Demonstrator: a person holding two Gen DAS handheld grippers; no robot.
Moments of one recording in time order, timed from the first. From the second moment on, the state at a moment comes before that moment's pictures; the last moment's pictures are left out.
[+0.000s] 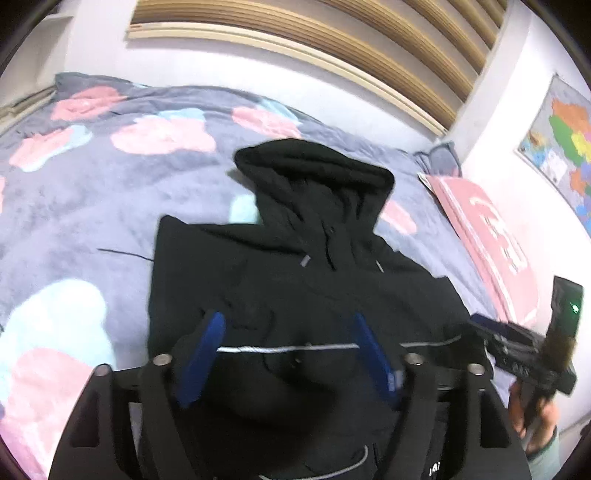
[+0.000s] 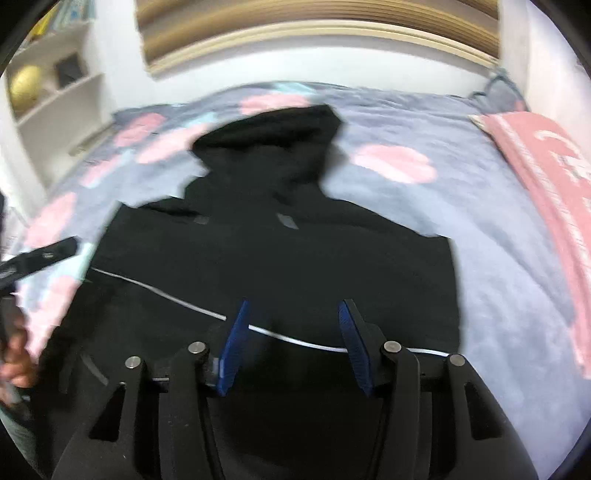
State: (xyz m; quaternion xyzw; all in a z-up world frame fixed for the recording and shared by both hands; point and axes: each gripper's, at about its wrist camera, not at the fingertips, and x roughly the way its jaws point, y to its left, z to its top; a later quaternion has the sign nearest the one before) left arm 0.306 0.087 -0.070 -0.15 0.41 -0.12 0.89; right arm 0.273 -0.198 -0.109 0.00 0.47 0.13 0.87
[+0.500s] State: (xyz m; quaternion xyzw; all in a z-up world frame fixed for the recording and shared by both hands) left arm 0.313 0.088 -0.162 -0.14 0.45 -0.10 0.88; right arm 0.261 -0.158 -0.199 -0.05 0.43 0.14 0.89
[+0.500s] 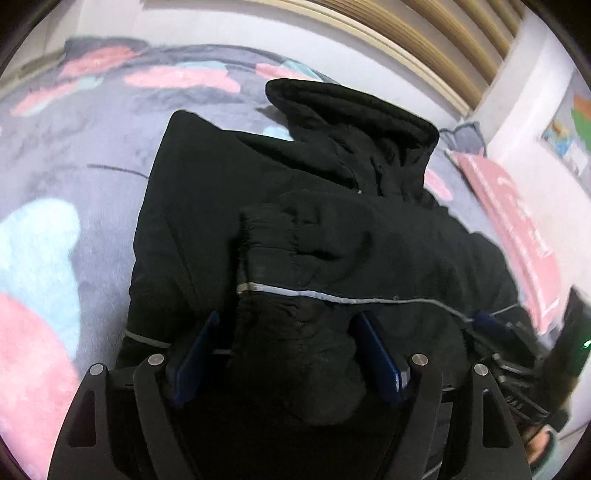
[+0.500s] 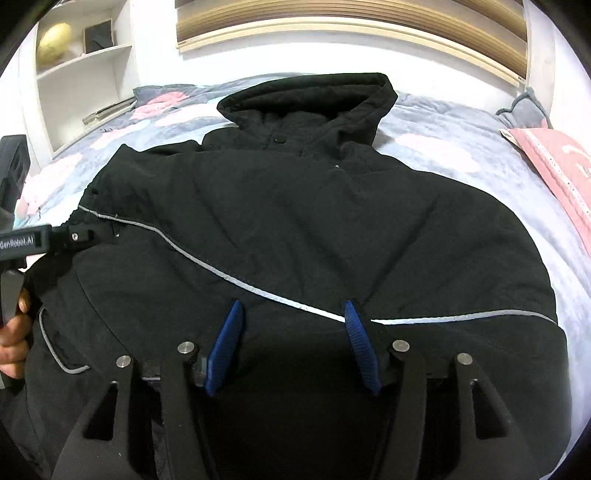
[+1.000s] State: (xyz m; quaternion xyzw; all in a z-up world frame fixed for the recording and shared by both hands) left arm 0.395 0.127 -0.009 -0.13 0.38 -0.06 0.91; right arm 0.365 -0.221 -0.074 0.07 0.43 0.11 0.89
